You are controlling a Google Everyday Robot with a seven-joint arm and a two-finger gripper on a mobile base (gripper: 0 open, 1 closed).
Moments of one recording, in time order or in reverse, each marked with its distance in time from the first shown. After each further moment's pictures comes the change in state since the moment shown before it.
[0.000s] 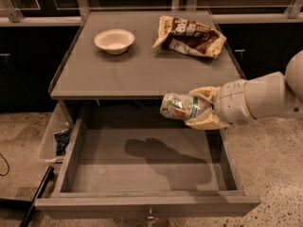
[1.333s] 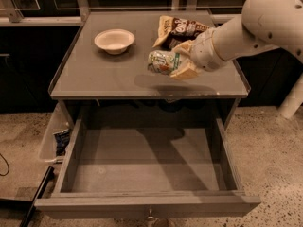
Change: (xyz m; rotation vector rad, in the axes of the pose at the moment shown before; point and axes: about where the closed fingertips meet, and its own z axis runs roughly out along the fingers) arm -0.036 -0.135 0.038 0.034 0.051 -0.081
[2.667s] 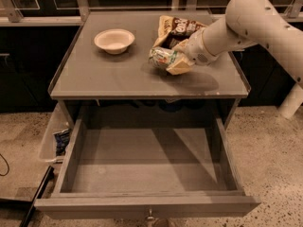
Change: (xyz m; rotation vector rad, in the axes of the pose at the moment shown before) arm 0.031 -0.048 0.049 -0.006 0.023 0.188
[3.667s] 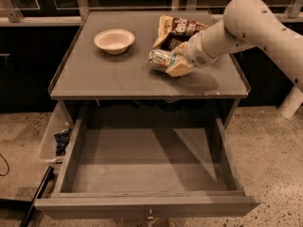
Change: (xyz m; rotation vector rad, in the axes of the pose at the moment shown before) arm 0.008 0.002 0.008 -0.006 0.011 0.025
